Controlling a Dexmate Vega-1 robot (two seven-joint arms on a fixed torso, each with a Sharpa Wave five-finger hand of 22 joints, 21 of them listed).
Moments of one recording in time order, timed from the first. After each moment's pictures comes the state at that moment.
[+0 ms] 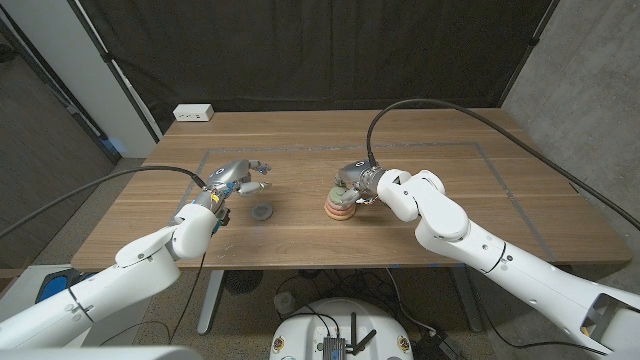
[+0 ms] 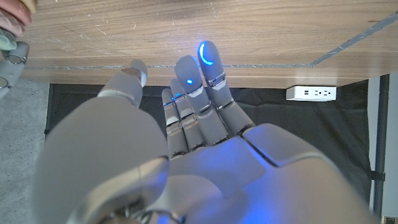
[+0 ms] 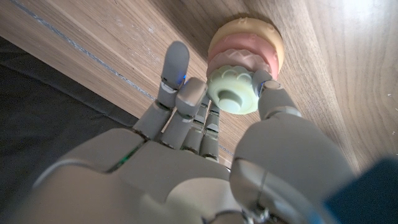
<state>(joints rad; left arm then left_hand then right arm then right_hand) 1.27 1.01 0.31 -2.10 0.27 0.34 0.36 0.91 0.00 0.40 -0.17 0.34 0.60 0.00 0.21 0.24 0.67 -0.14 0.21 0.49 1.03 -0.17 1.43 0.50 0.73 -0.07 1.52 0.19 -0.77 -0.66 -0.82 -2.12 -1.11 -0.42 0.71 0.82 0.02 0.49 -0.22 0.41 0.52 -0.02 0.29 0.25 0.62 -0.07 0.20 0.64 1.09 -0.19 1.50 1.22 0.95 -0.14 1.53 0.20</state>
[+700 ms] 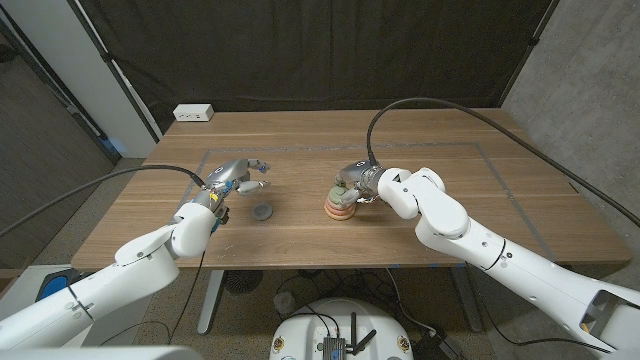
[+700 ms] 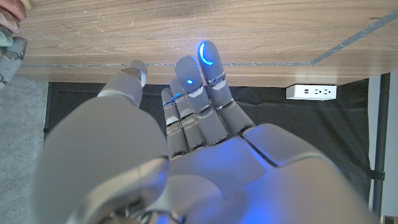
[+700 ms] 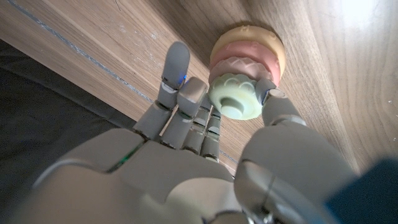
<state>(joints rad) 1.26 1.01 0.31 -2.08 0.27 0.33 0.36 0.91 0.00 0.40 -0.16 0.34 0.61 -0.01 0.21 0.25 0.67 -0.14 0.21 0.49 1.03 -0.17 1.44 0.50 0.73 -0.07 1.52 0.19 -0.75 -0.67 -0.83 -2.12 -1.11 -0.41 0.74 0.72 -0.03 0.53 -0.16 0.42 0.44 -0.05 0.24 0.29 0.52 -0.11 0.18 0.61 1.04 -0.17 1.48 1.21 0.93 -0.13 1.52 0.20</state>
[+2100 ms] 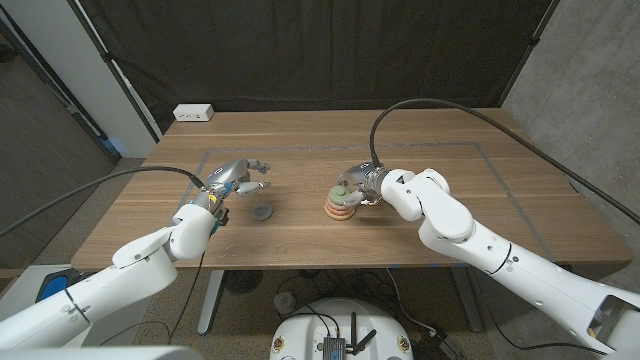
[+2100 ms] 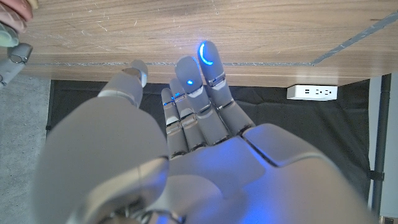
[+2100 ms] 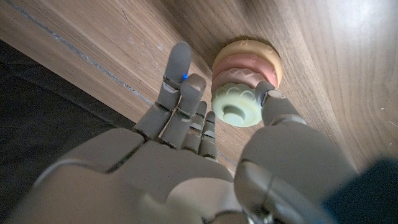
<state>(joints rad) 1.29 1.01 0.30 -2.10 0.26 0.32 0.37 0.91 0.00 0.41 -0.17 0.34 0.61 -0.01 0.21 0.25 0.68 -0.14 0.21 0.49 1.03 -0.17 1.44 0.51 0.73 -0.07 1.52 0.19 -0.79 -0.68 -0.80 -2.17 -1.13 -0.43 0.77 0.73 -0.09 0.54 -0.16 0.36 0.29 -0.01 0.20 0.28 0.35 -0.04 0.18 0.56 0.98 -0.14 1.40 1.18 0.87 -0.12 1.50 0.19</state>
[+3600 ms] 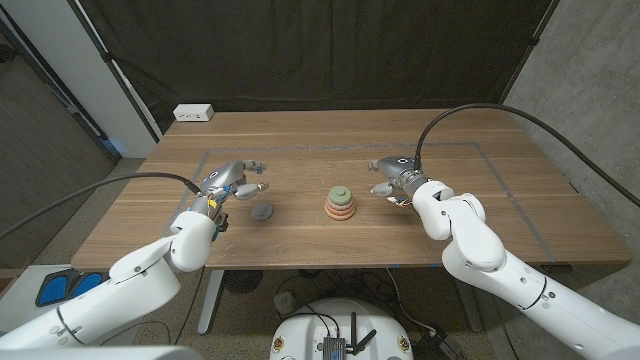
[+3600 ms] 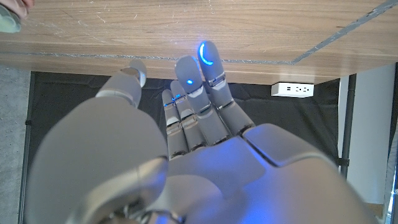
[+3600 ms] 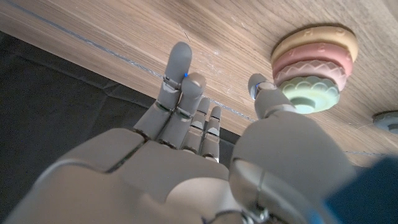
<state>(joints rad) 1.39 0.99 0.24 -2.25 0.27 0.49 0.41 0.90 -0.01 0.42 -0.17 0.34 0.59 -0.01 0.20 0.25 0.65 -0.14 0.20 0.49 1.03 -0.17 1.44 0.50 0.73 -0.07 1.52 0.19 -1.03 -0.75 -0.65 -2.27 -1.10 -0.67 0.46 0.84 -0.05 0.53 -0.17 0.34 0.38 -0.09 0.24 0.29 0.40 -0.12 0.22 0.56 0.97 -0.15 1.36 1.16 0.85 -0.11 1.49 0.19</state>
